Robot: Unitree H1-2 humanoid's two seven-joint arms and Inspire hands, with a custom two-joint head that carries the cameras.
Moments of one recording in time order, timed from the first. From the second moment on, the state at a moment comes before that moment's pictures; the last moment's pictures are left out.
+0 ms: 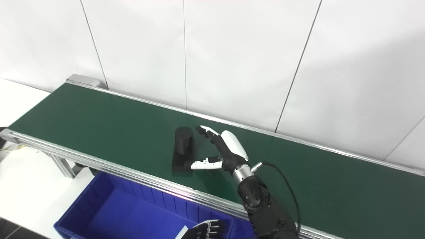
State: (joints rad) left arm 0.15 -0.06 -0.30 0.46 0.07 -0.43 0.03; right arm -0.81 0.11 0.41 1.07 -0.49 -0.41 -0.05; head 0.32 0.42
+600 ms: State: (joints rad) left arm 0.24 -0.06 -0.33 0.36 0.06 -0.43 0.01; right arm -0.83 0.11 0.39 1.13 -0.49 -0.41 -0.07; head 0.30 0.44
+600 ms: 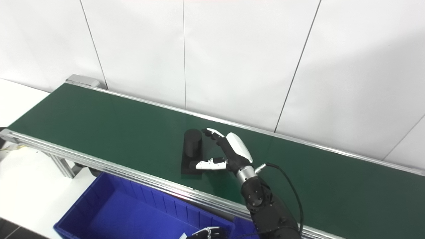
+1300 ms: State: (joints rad) left arm 0.30 -0.05 -0.33 0.26 0.06 -0.43 -0.03; right arm -0.83 0.12 0.37 1.20 -0.46 -0.41 -0.15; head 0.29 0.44
